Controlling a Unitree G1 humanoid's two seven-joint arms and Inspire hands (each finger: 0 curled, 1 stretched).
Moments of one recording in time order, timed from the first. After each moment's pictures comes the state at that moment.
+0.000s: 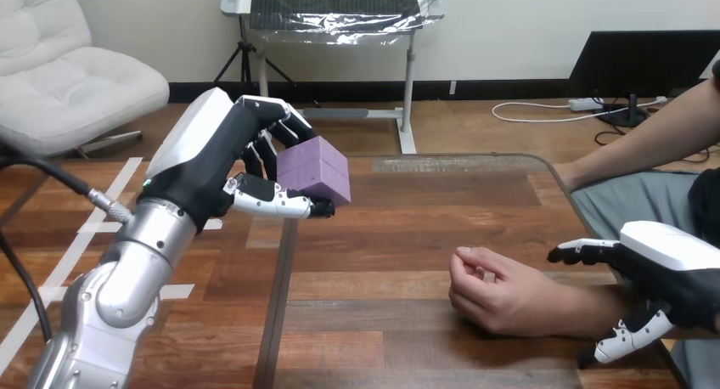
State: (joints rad) left arm -0.25 0.46 -0.10 0.00 0.34 -0.08 -0.15; right arm -0.17 -0.83 0.03 0.51 -0.52 -0.54 0.35
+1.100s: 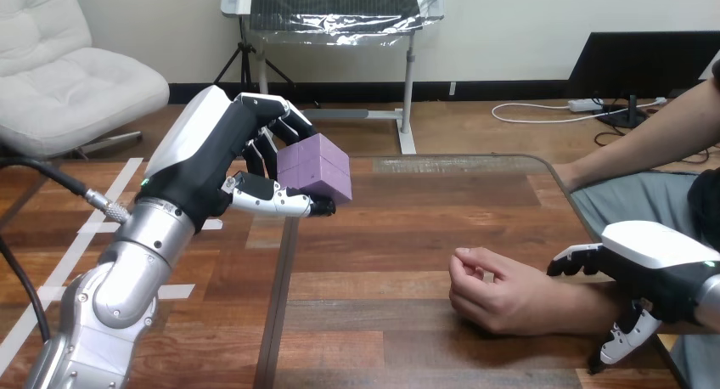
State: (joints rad) left arm -0.25 0.46 -0.10 0.00 0.32 -0.10 -0.15; right arm -0.24 -0.83 0.14 0.52 -0.64 -0.45 0.31
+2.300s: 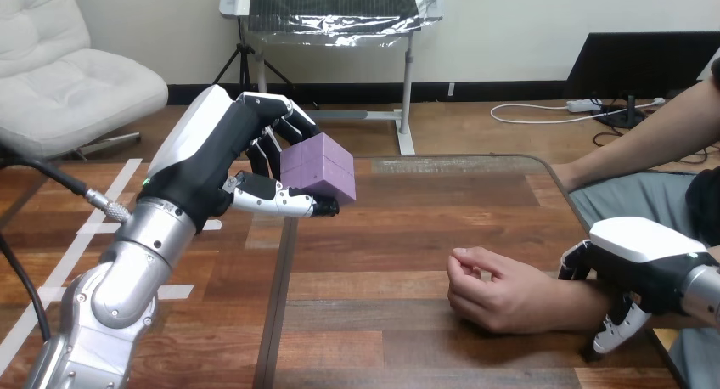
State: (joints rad) left arm -0.25 0.46 -0.10 0.00 0.29 -0.11 -0.16; right arm -0.34 -0.83 0.24 0.61 -0.67 -0.45 0.29
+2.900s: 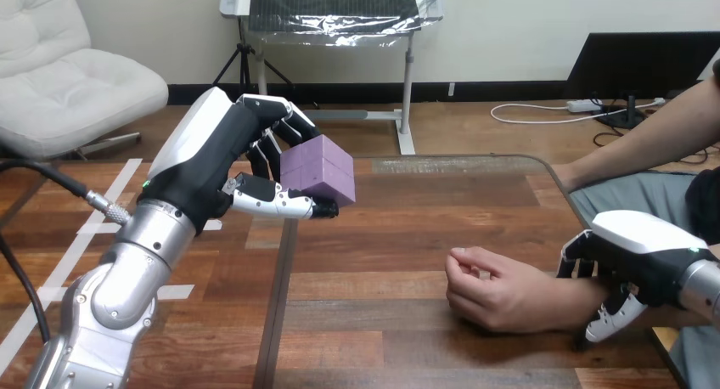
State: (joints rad) left arm -0.25 0.46 -0.10 0.02 0.28 -0.13 -0.16; right arm -0.35 -0.81 0.23 0.62 -0.60 -0.42 0.30
